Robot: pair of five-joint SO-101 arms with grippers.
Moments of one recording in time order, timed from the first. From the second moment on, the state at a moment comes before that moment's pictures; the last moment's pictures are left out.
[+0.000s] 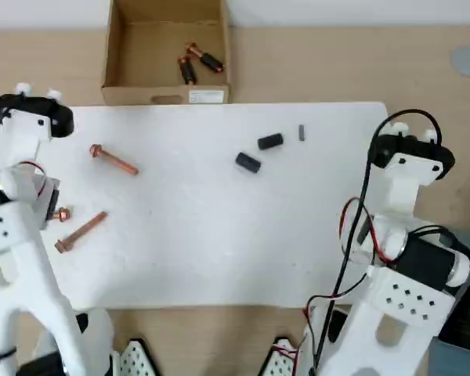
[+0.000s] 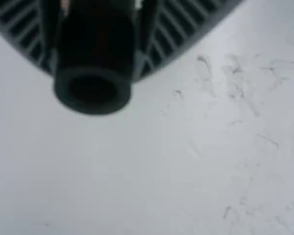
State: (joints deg) left arm -27.2 -32.1 22.2 85.5 -49.8; right arm 21.8 -56.0 38.5 90.9 0.7
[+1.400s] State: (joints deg) left arm -30.6 4.3 15.6 72.0 -92.0; right arm 21.8 -56.0 38.5 90.9 0.7
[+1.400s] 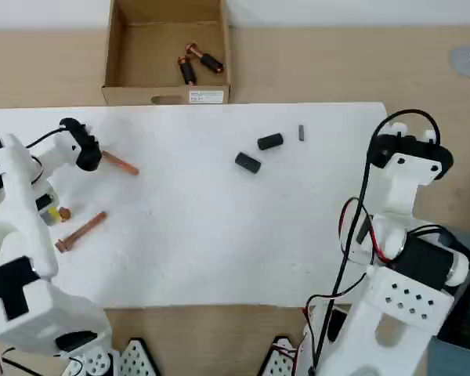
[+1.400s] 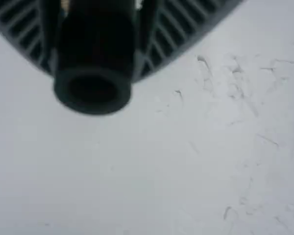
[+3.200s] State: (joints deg) left arm -18.8 -22.9 -1.0 99.8 -44.2; right arm 15.8 -56.6 25.4 96.7 5.7
